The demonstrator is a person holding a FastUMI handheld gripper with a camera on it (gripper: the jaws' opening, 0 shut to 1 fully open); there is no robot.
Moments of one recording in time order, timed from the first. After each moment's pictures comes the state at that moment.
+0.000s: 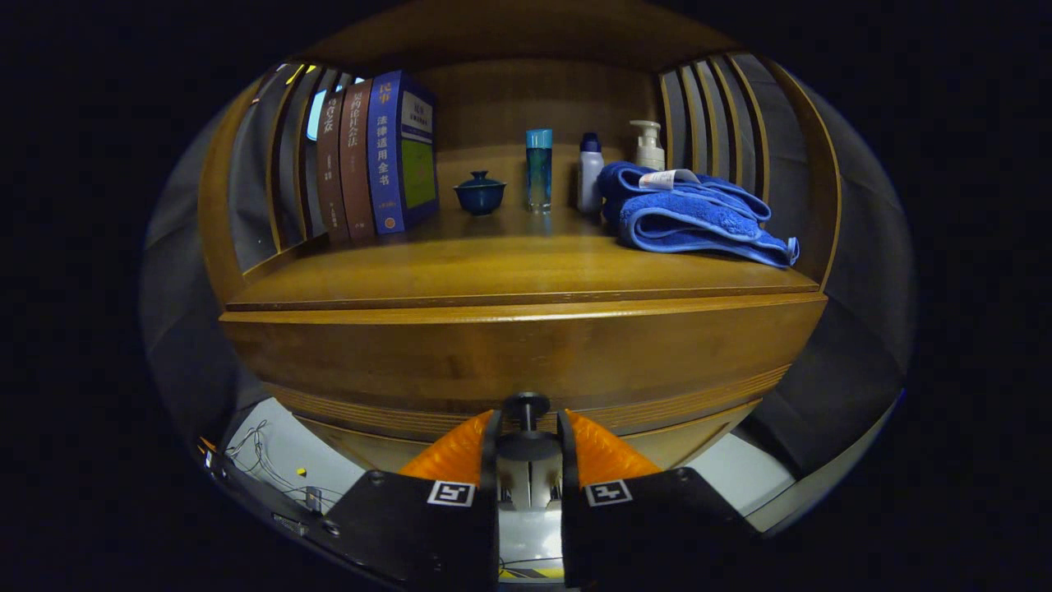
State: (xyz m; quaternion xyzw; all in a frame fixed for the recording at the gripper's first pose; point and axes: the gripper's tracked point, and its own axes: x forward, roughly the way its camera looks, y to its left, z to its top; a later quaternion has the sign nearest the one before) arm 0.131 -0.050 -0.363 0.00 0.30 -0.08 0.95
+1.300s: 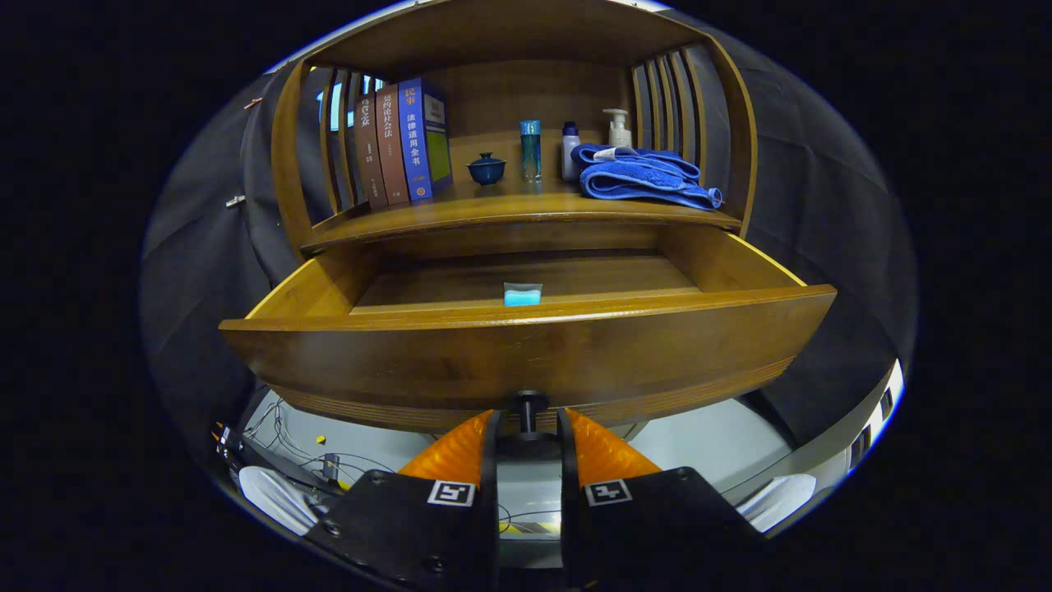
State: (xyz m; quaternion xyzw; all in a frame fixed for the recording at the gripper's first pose) arm -0.020 -0.039 -0.345 0.01 0.34 -0.07 0.94
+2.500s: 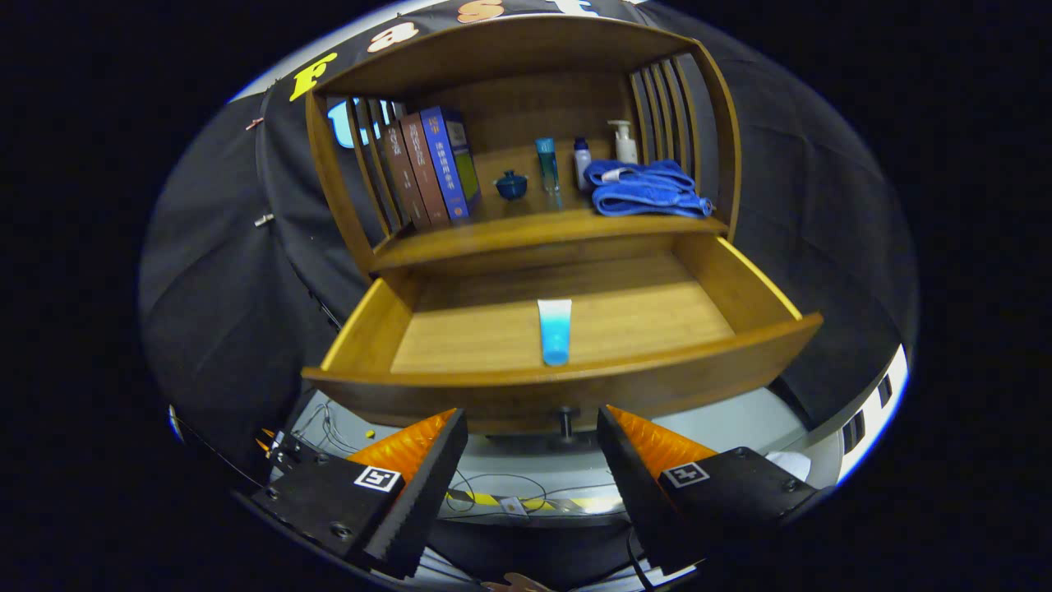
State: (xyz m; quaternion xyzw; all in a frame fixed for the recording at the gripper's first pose) arm -0.049 -0.007 -0.248 0.07 0.35 -0.03 0.93
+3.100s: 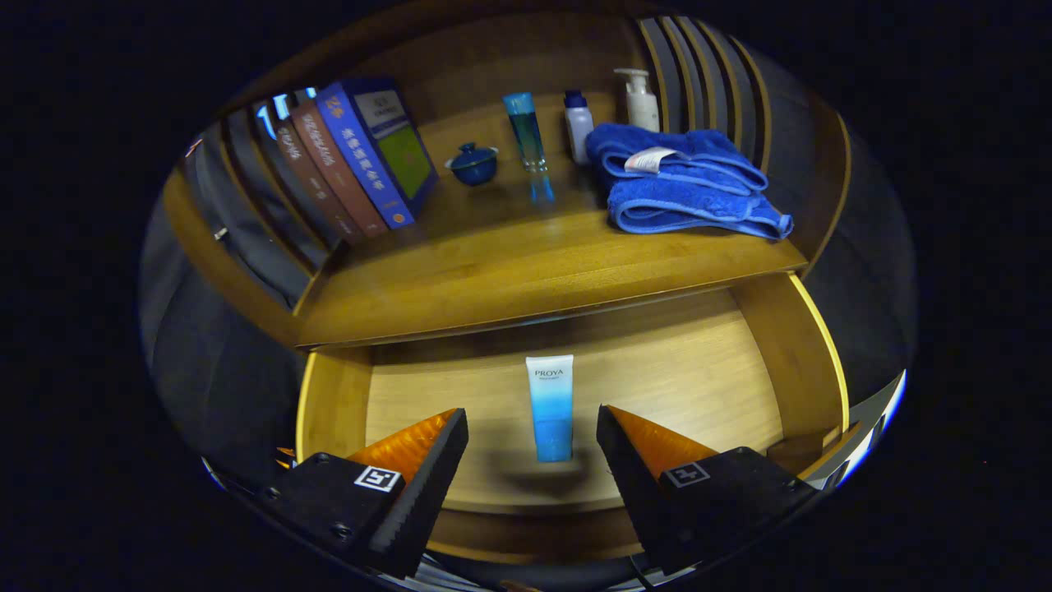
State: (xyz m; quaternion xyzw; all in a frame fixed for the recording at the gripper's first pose) arm 0.106 -0.040 -0.307 0.09 0.48 -0.07 0.87
